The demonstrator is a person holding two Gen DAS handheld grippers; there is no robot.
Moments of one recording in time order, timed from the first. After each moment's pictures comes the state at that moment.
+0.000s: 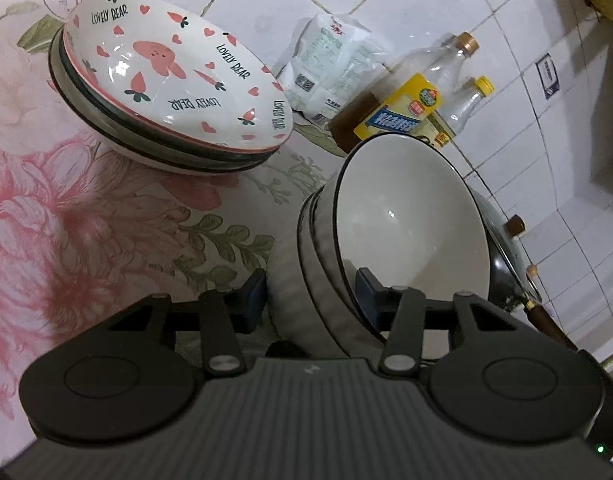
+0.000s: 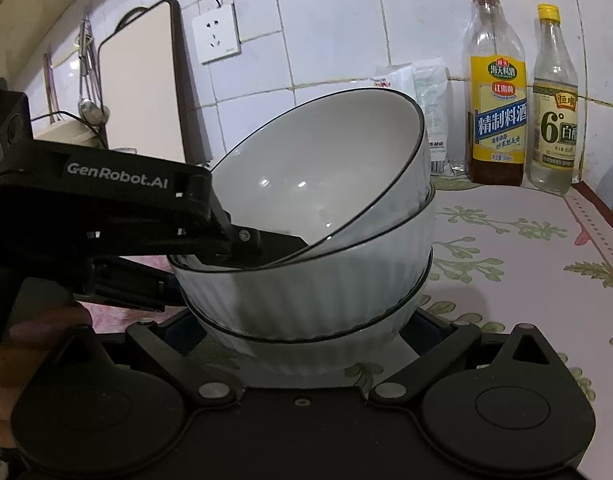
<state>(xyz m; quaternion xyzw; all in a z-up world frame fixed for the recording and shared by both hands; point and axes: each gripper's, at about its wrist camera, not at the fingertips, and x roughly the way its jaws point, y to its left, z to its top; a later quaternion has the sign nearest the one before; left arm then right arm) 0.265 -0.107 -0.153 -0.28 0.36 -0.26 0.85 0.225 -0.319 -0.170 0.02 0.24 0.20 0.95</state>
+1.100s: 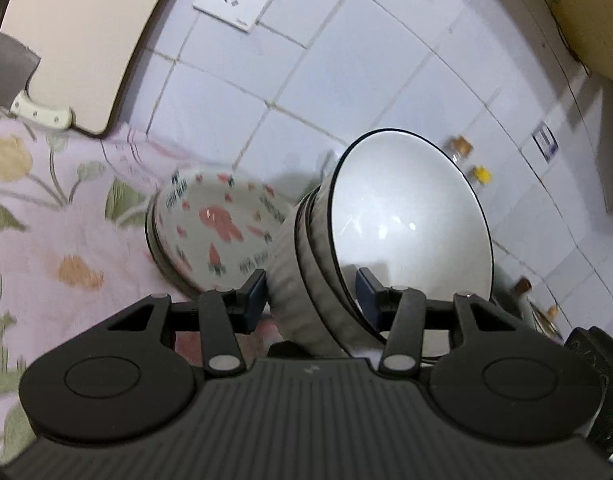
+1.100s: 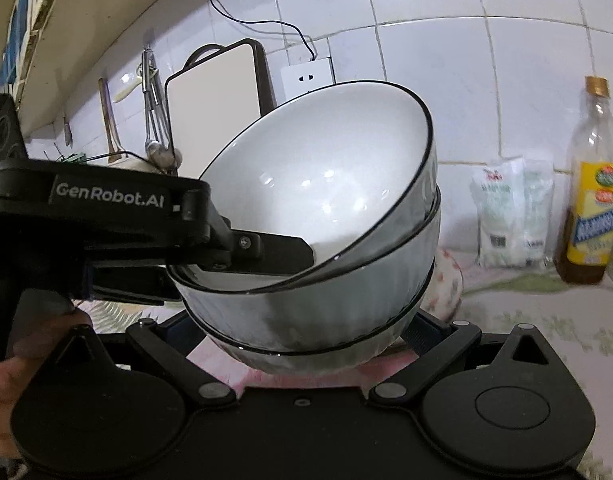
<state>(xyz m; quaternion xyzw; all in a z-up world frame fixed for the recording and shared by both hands) 0.259 -0.028 -0.045 -0.24 0.29 -0.19 0.91 0.252 -0.238 -0.072 0.02 0.21 0.28 0.94</state>
